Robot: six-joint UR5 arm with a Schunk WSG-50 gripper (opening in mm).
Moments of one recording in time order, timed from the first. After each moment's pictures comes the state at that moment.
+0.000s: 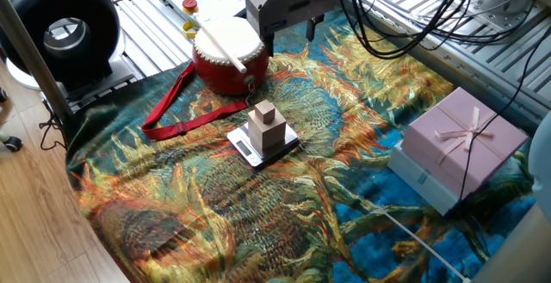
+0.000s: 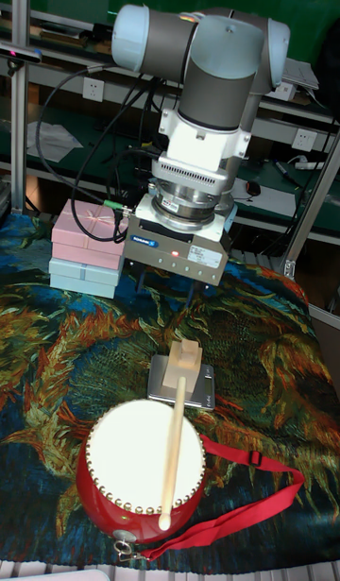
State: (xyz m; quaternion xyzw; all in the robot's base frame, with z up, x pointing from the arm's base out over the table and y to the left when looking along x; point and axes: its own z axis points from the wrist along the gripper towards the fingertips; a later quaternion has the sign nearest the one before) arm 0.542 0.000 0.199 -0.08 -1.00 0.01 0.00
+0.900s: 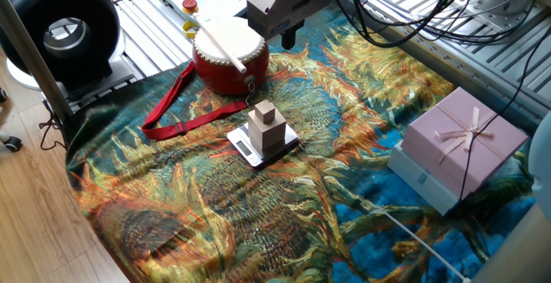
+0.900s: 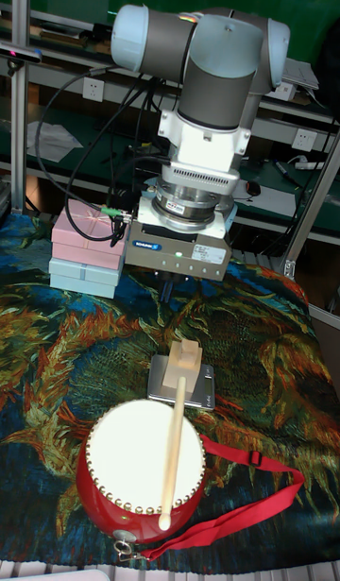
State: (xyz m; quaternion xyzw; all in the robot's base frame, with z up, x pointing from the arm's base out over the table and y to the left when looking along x) arm 0.544 -0.002 0.199 -0.02 -1.00 0.01 0.00
